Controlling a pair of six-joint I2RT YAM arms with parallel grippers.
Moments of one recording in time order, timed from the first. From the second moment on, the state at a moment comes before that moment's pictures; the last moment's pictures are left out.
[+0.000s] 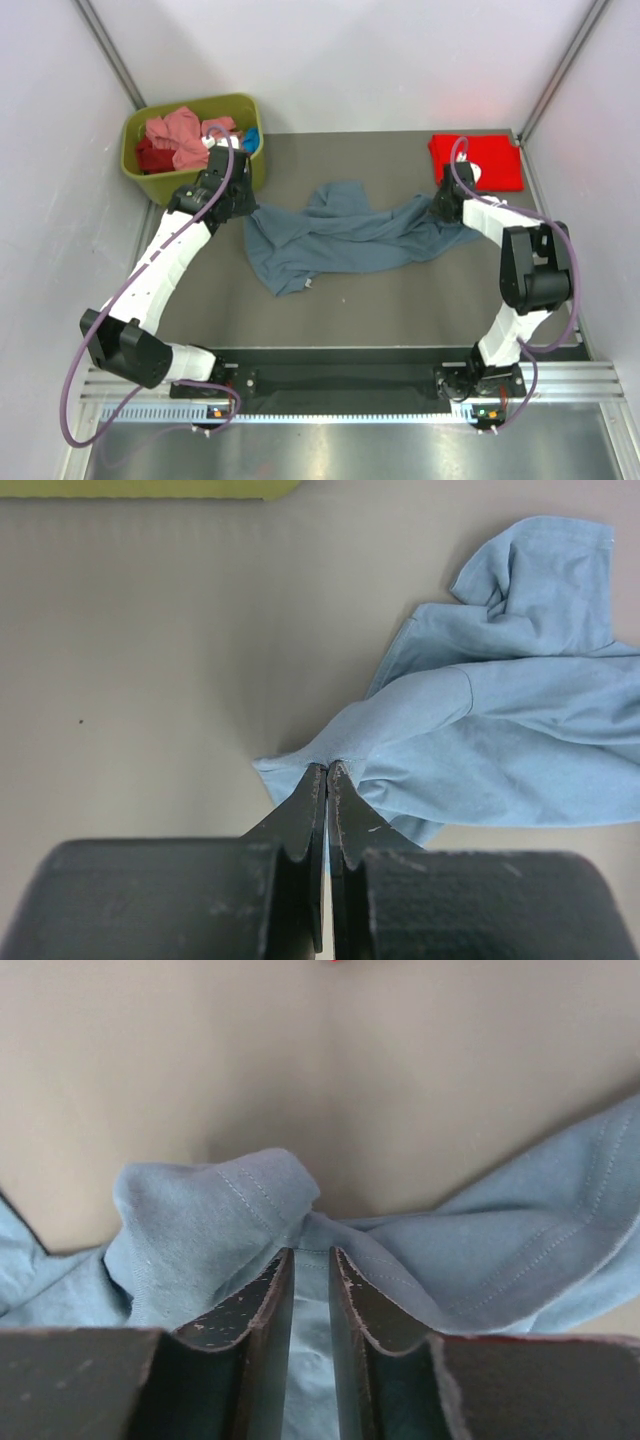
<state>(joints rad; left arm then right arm) -0.34 1.35 1.39 -0.79 -0.26 -0.44 0.13 1.77 1.13 -0.23 0.14 0.53</state>
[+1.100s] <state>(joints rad) -0.34 1.34 1.39 -0.78 -0.24 -0.44 0.13 1.85 1.19 -0.20 0.12 0.56</state>
